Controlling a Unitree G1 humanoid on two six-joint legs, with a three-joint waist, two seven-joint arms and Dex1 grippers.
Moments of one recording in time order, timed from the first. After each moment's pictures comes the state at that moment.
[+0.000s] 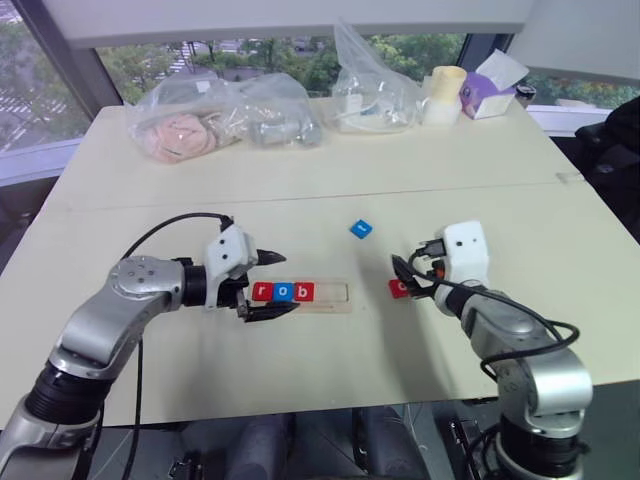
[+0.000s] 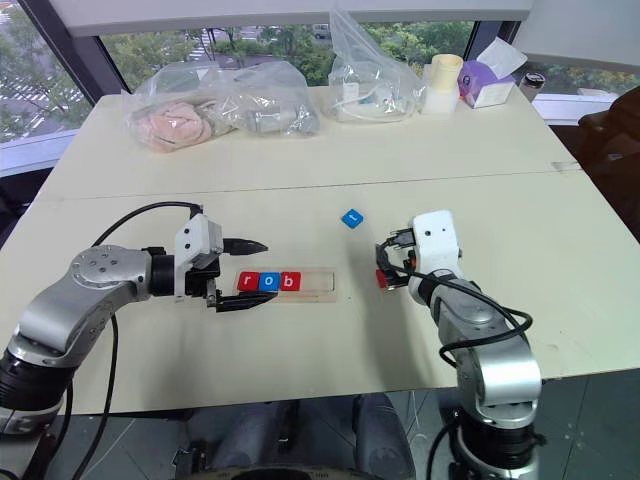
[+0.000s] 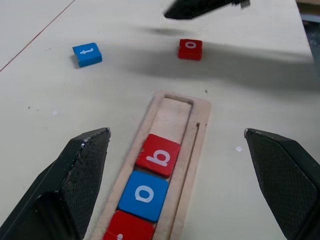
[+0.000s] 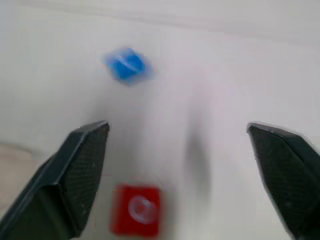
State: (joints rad) left arm -0.32 0.79 -0.10 -0.37 -0.47 0.56 -1.02; right arm -0.18 -0.38 -0.11 -0.70 0.24 1.04 0.39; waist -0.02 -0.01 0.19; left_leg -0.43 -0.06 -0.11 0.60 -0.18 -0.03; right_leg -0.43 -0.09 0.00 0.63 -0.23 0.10
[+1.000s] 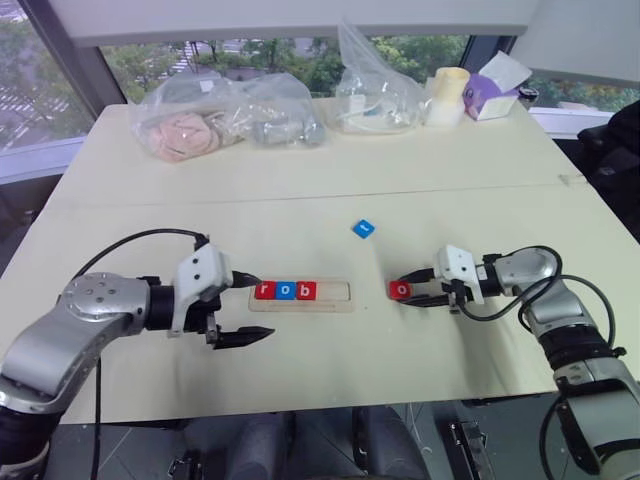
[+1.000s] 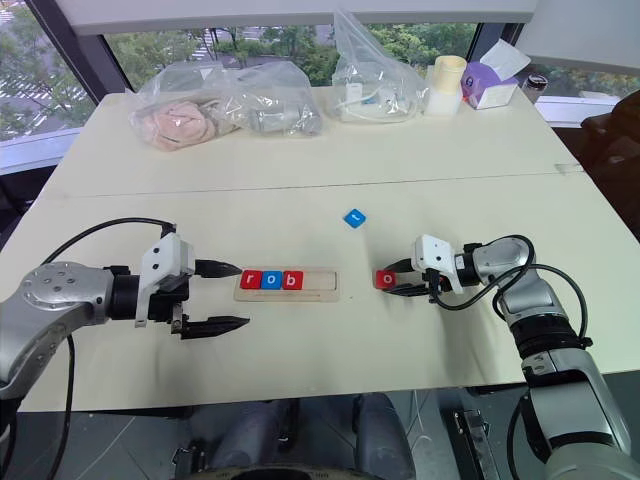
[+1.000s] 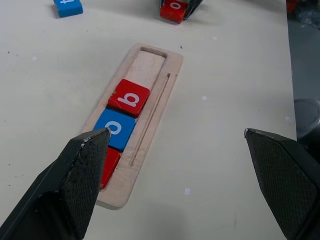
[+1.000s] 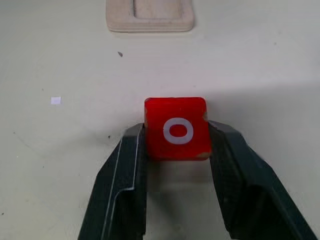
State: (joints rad) left arm -0.15 0.93 0.05 -0.52 -0.55 0.67 -1.01; right arm -0.54 -0.70 0.15 0.54 0.14 -0.22 1.41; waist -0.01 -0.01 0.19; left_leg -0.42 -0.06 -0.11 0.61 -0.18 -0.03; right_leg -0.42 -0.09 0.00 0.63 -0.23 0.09
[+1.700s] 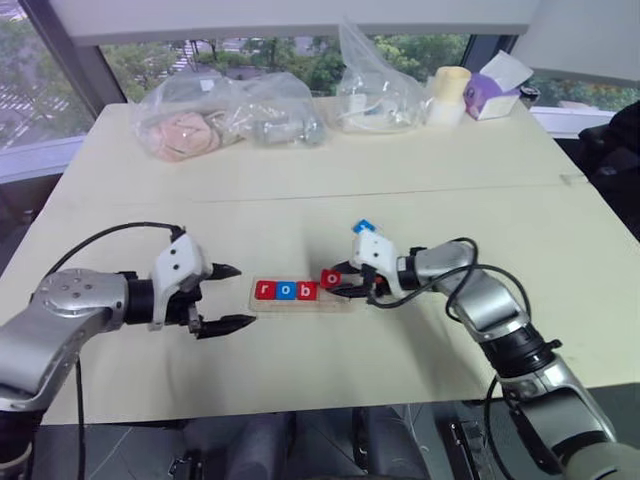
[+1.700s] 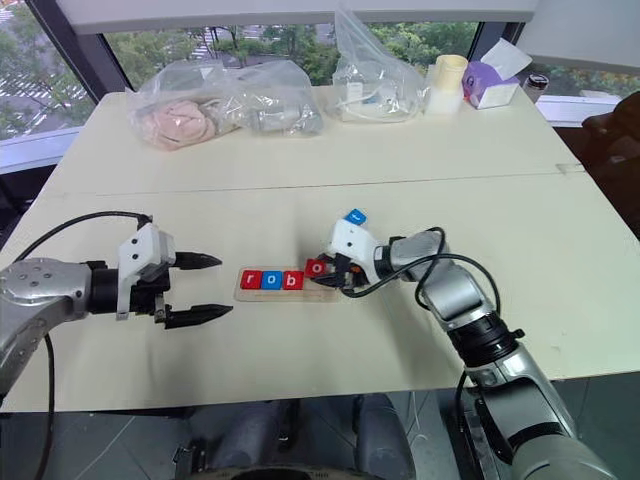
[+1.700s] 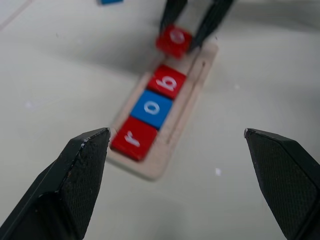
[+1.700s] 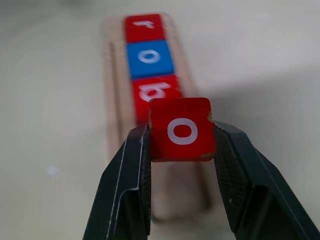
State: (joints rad) left arm -0.14 0.96 0.10 -0.48 -0.55 0.66 -1.00; right arm -0.57 -0.49 0.38 -0.04 0.08 0.49 1.05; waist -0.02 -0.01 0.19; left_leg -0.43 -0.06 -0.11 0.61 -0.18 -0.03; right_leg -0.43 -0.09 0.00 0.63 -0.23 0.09
